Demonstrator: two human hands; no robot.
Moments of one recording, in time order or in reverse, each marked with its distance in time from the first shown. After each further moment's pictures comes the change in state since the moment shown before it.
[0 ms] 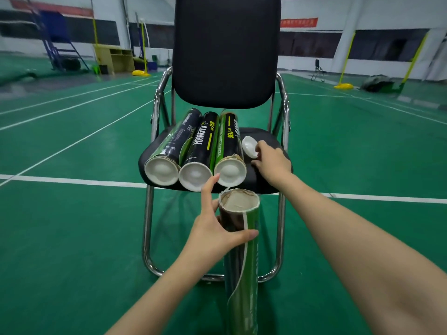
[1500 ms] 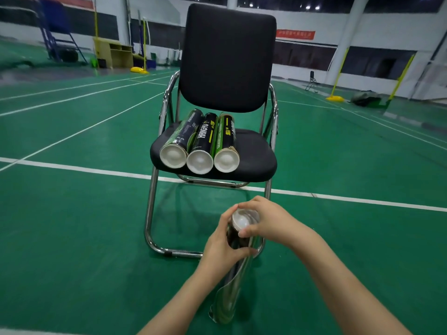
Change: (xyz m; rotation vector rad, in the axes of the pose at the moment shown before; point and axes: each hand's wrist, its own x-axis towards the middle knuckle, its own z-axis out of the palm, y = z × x) left_hand -0.071 -0.043 0.047 0.025 -0.011 0.025; right_hand -0.199 -0.040 -0.079 0.095 -0.520 -0.123
